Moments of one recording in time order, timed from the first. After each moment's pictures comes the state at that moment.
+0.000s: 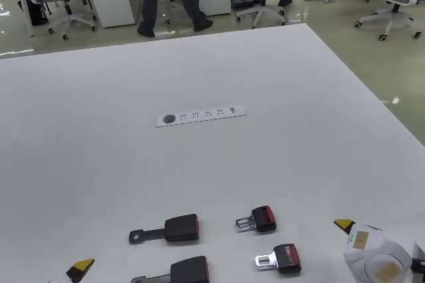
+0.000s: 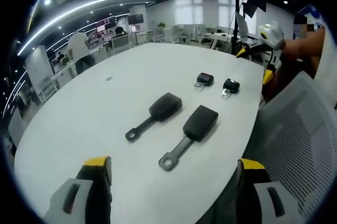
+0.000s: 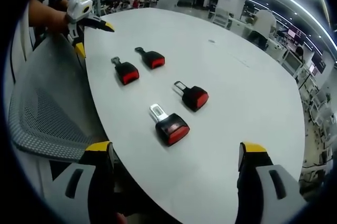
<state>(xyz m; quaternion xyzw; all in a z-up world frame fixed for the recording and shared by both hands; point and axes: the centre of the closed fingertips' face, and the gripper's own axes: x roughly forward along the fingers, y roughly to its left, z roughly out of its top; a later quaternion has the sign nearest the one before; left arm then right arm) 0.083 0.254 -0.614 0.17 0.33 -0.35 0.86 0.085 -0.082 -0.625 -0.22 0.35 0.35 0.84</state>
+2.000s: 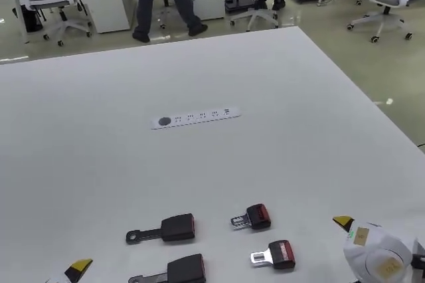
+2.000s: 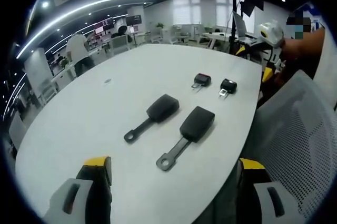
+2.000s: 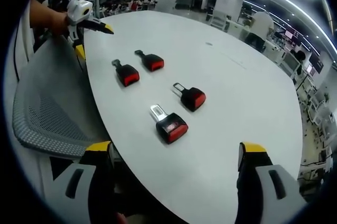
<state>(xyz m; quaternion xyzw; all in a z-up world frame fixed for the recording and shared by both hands) 0.078 0.250 -0.610 0.17 0.33 -0.36 0.86 0.080 -0.087 -0.615 -0.22 0.34 0.35 0.84</state>
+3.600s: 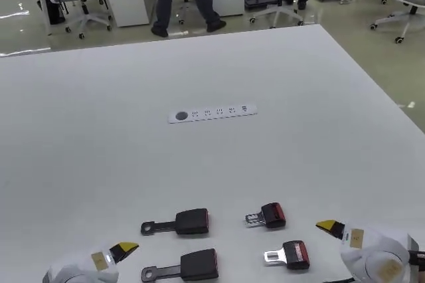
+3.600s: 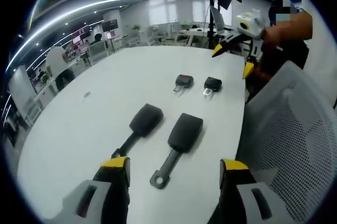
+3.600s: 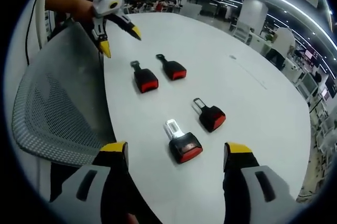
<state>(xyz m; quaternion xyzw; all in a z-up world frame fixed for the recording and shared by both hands) 0.090 0.214 -0.612 0.22 0.31 -0.45 0.81 0.088 -0.044 -0.619 -0.26 0.32 0.44 0.80</state>
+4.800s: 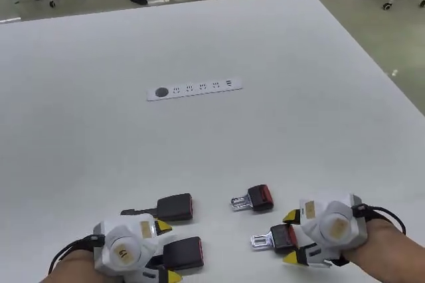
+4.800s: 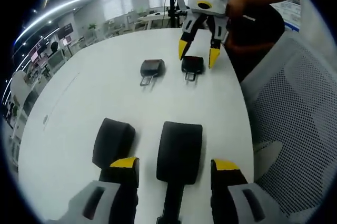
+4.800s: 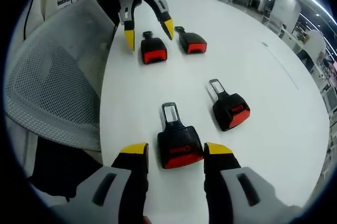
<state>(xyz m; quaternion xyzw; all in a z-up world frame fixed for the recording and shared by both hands) 0.116 0.152 -0.675 0.30 0.34 -0.56 0.70 0.111 -0.039 -0.679 -0.30 0.36 0.52 0.71</state>
